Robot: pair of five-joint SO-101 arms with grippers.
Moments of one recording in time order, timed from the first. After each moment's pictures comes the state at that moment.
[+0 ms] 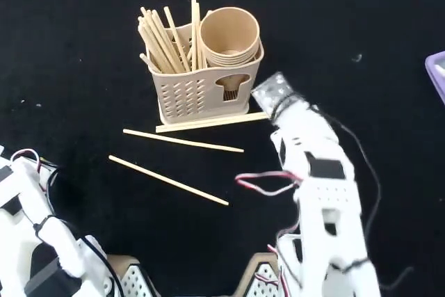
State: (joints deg) left arm -48.4 -31.1 59.7 47.8 22.5; right arm 4.5 -44.4 65.7 32.0 39.5
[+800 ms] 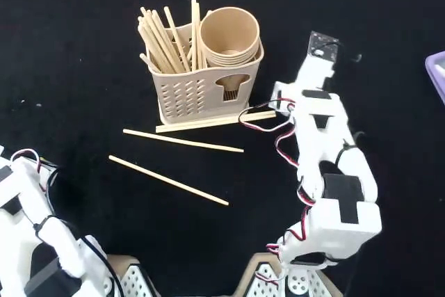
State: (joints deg) left arm -48.4 -31.1 59.7 47.8 22.5; right arm 4.6 8.4 29.5 31.8 -14.2
